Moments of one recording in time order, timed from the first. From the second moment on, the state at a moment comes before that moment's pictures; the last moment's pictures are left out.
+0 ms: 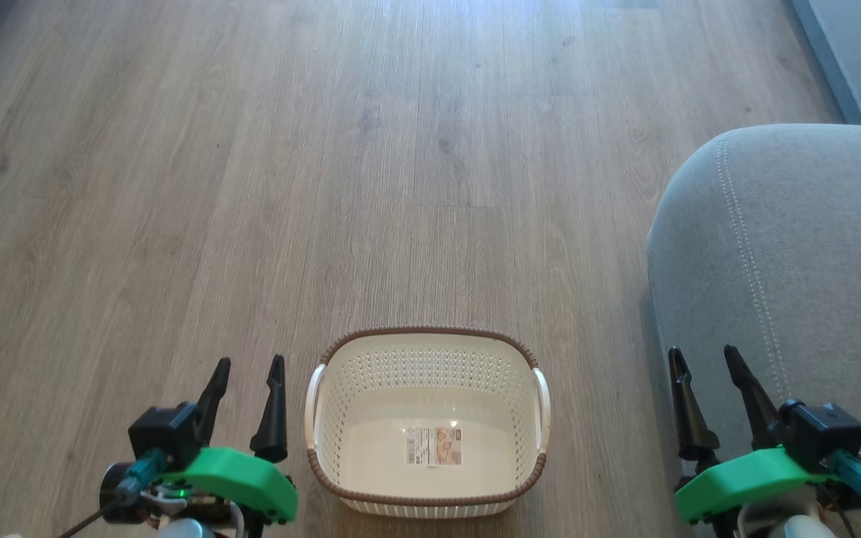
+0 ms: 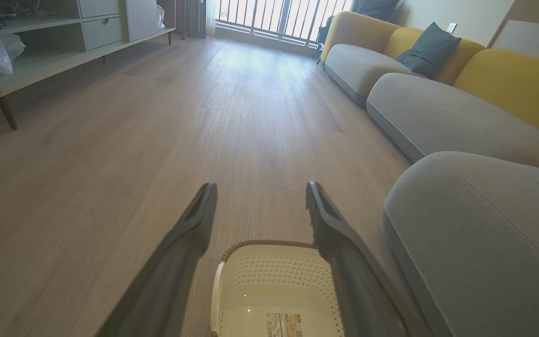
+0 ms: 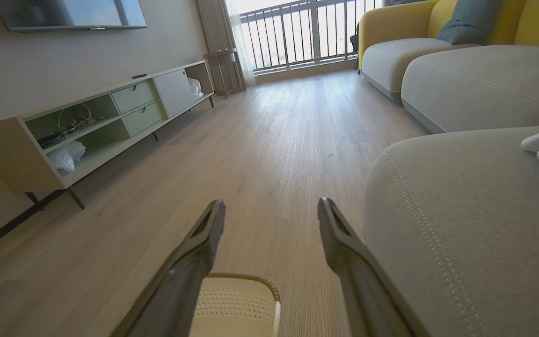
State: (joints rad) left arm -0.02 0.05 -0.16 0.28 -0.32 -0.01 -0.26; right arm 0.06 -0.05 0.00 0.20 0.25 0.13 -0.25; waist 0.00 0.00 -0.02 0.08
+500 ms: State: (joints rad) left arm 0.04 0.05 -0.16 0.37 -0.34 -0.01 -0.25; right arm 0.09 -0.04 0.01 0.30 0.26 0.13 -0.25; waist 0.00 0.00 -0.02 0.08
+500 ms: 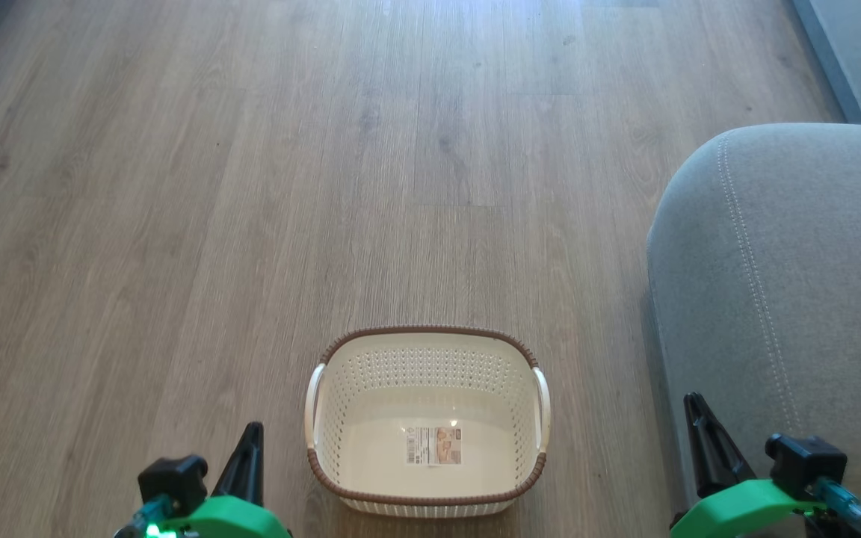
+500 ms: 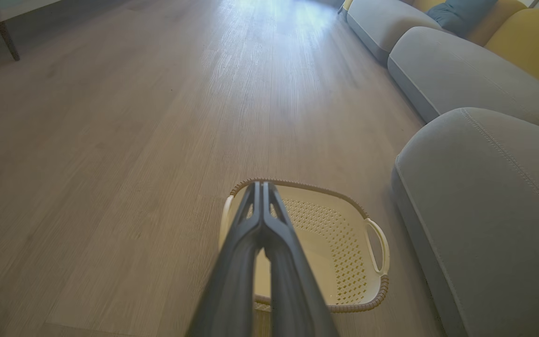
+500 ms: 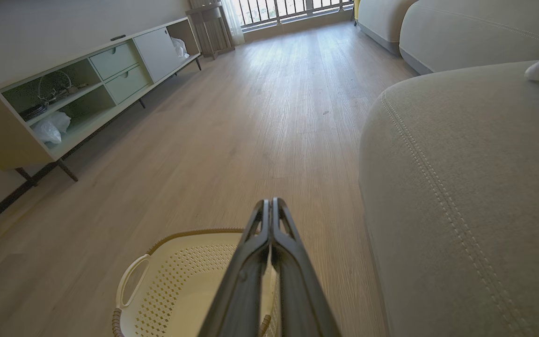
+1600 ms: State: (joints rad) left arm 0.03 0.05 -0.10 0.35 -0.69 -0.04 -0.15; right arm 0.07 -0.04 -0.02 0.29 0.64 0.13 -0.16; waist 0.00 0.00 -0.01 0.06
